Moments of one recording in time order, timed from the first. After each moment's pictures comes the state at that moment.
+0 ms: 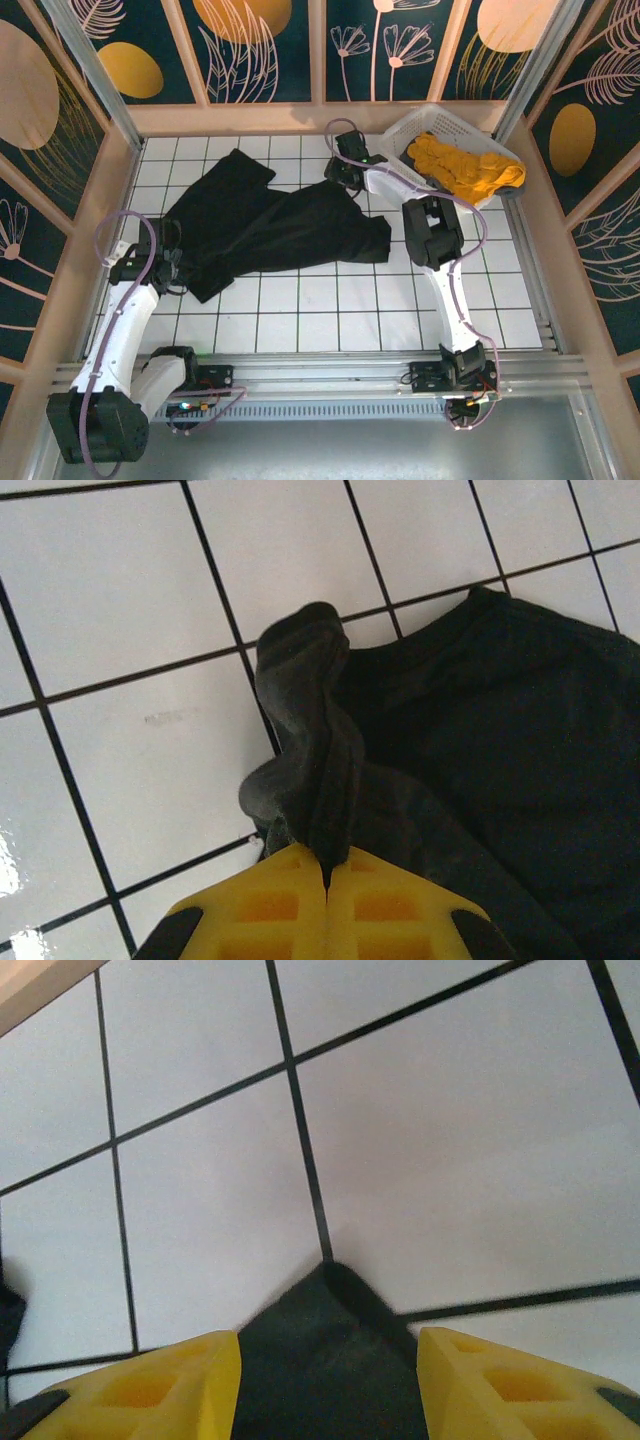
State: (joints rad) left arm 0.01 0.95 0.75 -0.83 -0.38 -1.22; right arm 0.46 2.38 1.95 -0.42 0.04 0.71
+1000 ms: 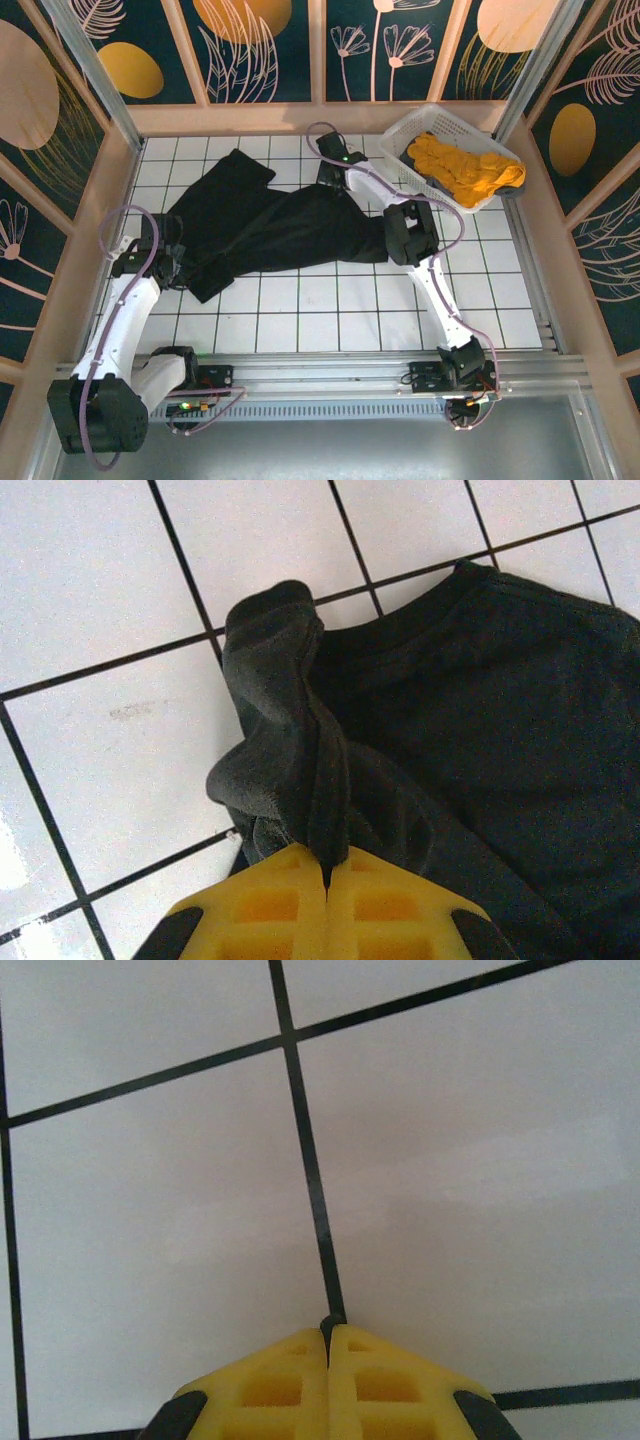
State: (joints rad) left arm 0.01 1.01 0.77 -0.79 -0.34 -1.19; right arm 0.51 2.60 2.28 -0.63 0.18 0.64
